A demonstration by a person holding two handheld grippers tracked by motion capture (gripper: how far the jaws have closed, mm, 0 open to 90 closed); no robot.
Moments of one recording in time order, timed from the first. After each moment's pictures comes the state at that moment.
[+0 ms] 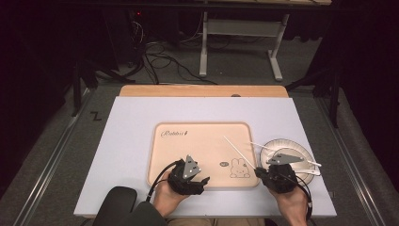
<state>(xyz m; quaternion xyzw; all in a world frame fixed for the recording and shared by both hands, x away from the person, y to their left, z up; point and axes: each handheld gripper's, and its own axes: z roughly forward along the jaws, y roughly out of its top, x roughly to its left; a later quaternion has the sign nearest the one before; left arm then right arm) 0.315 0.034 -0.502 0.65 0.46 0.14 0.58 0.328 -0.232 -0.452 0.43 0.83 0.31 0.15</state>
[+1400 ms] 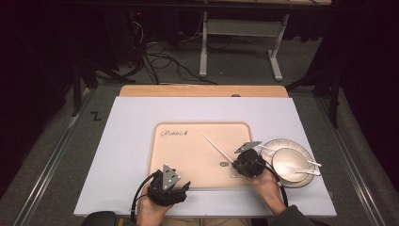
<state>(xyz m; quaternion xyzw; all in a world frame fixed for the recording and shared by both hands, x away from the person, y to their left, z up) 0.286 0.079 -0.501 0.60 0.53 0.20 0.56 0.390 -0.168 -0.490 0.37 0.89 0.24 0.12</state>
